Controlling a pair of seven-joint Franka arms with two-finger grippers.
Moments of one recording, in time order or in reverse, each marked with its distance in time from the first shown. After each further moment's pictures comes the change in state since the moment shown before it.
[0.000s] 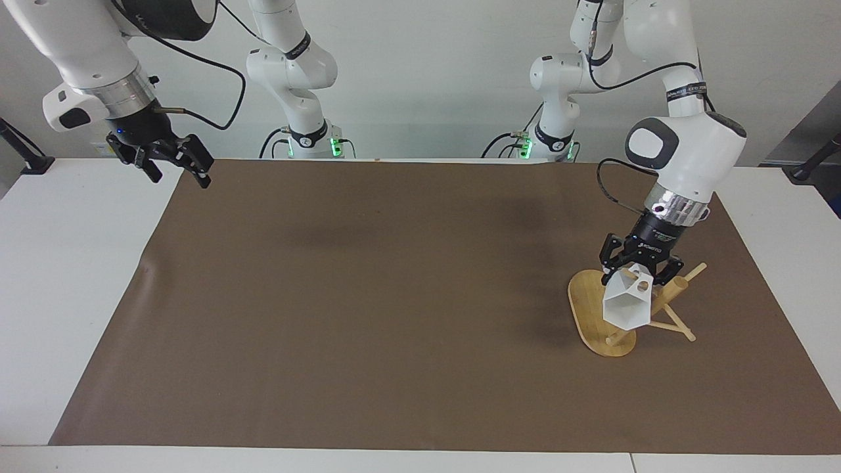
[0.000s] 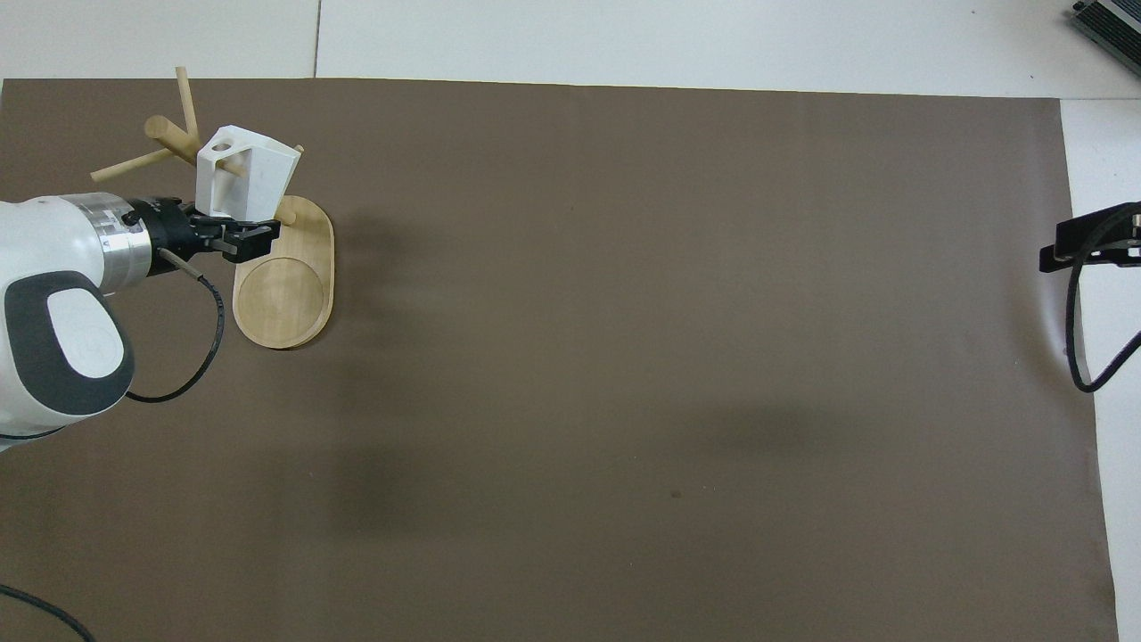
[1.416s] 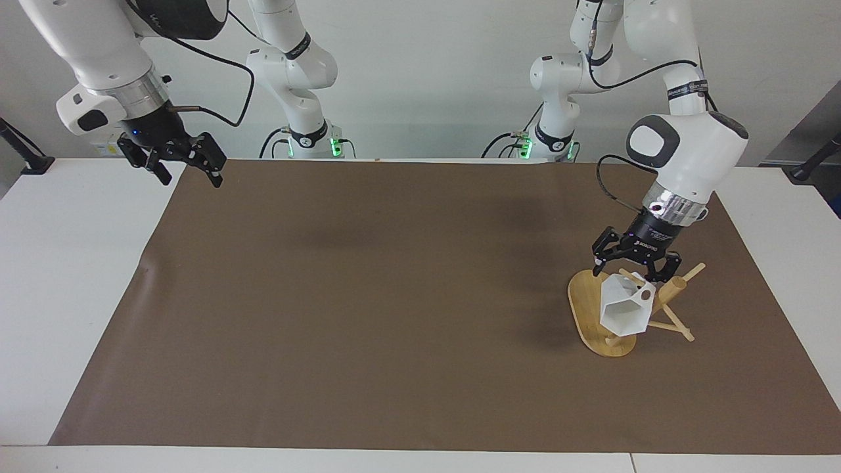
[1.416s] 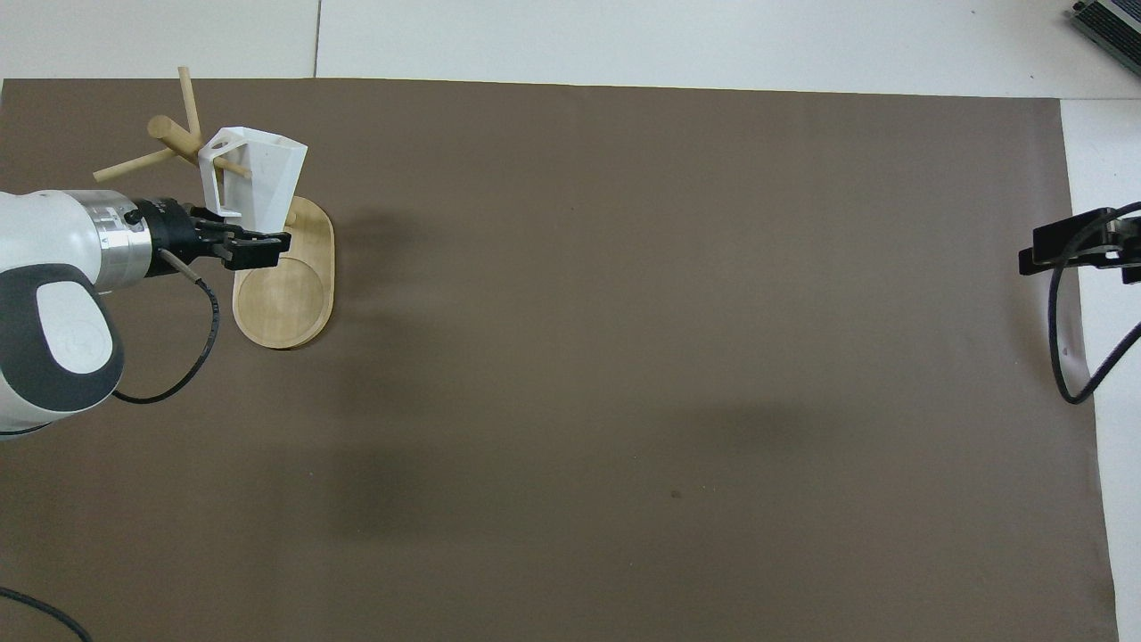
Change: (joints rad) left arm 0.001 -0.008 0.002 0.043 0.004 -0.127 0.035; right arm 0.004 0.000 0.023 0.000 0.000 0.001 -0.053
